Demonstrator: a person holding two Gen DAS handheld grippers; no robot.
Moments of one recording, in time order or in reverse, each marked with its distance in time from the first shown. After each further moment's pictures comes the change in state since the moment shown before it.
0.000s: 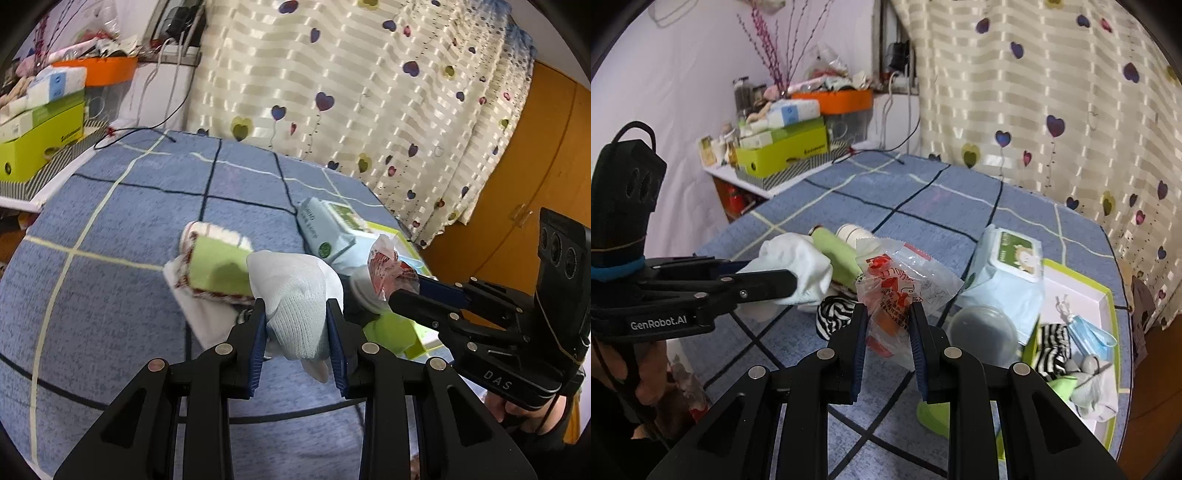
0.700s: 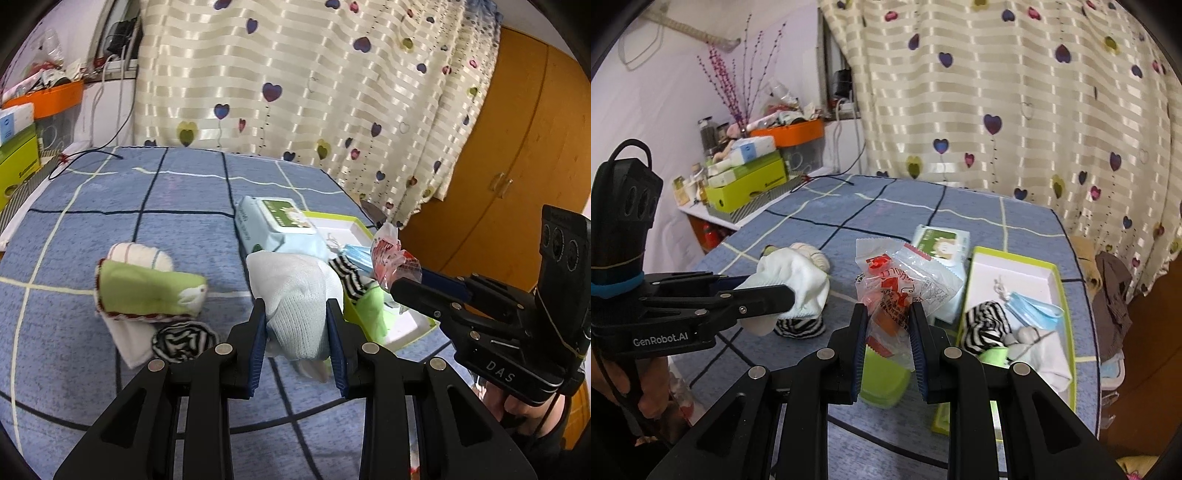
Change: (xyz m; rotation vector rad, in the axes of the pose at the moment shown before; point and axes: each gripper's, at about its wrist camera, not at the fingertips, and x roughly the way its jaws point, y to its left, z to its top) left arm 0.025 -0.076 0.008 0.118 0.038 -0.058; right arm -0.054 -0.064 -0.031 0.132 -0.085 -0.089
